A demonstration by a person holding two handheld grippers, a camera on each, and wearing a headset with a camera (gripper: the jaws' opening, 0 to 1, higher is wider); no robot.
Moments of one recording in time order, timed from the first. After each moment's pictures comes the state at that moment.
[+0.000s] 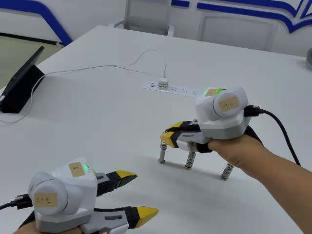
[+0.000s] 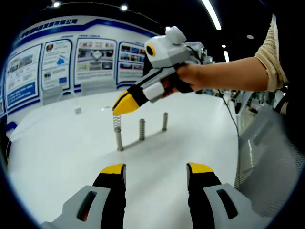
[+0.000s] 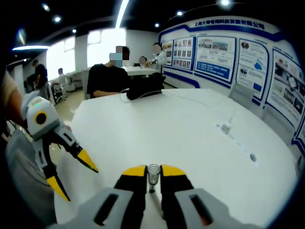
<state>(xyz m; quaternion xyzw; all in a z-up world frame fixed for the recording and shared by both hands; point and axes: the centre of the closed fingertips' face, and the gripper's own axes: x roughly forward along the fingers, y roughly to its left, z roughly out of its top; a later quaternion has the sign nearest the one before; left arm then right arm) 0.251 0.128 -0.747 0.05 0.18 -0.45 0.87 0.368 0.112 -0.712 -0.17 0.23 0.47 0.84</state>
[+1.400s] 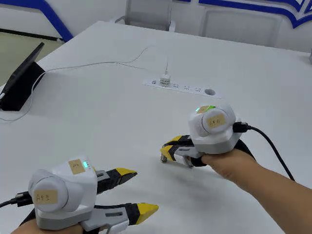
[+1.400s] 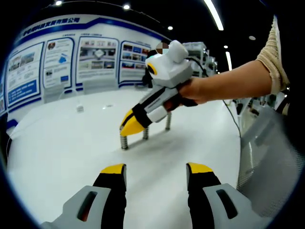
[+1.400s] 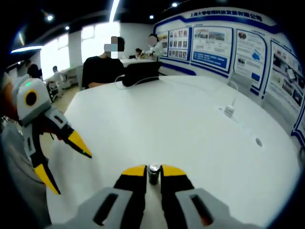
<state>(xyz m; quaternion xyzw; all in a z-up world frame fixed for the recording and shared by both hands) 0.258 0.134 -0.749 0.04 0.18 -0.45 0.87 0.364 0.111 -0.756 -0.17 0.27 0.45 0.83</state>
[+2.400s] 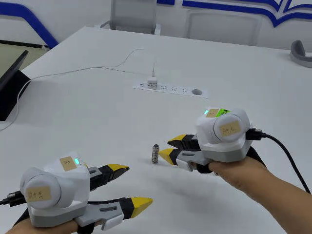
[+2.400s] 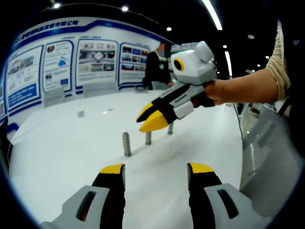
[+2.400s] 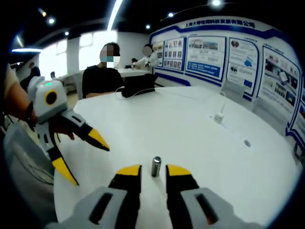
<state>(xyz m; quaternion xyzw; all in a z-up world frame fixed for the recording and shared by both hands) 0.268 0.132 -0.739 0.05 0.17 -0.45 0.88 0.338 0.085 -0.723 -0.15 0.22 0.43 0.86</state>
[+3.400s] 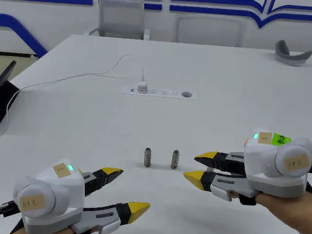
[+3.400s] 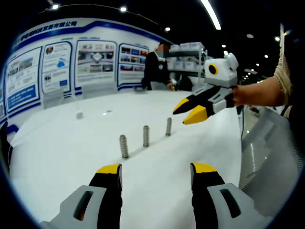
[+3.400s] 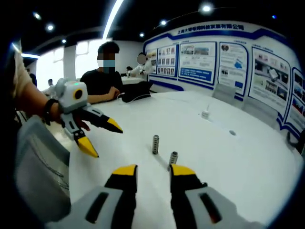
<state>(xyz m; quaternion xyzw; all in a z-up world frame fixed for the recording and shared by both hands) 0.265 0.126 -0.736 0.05 0.17 -0.45 0.87 0.282 0.017 -0.709 -0.13 0.20 0.42 0.88</state>
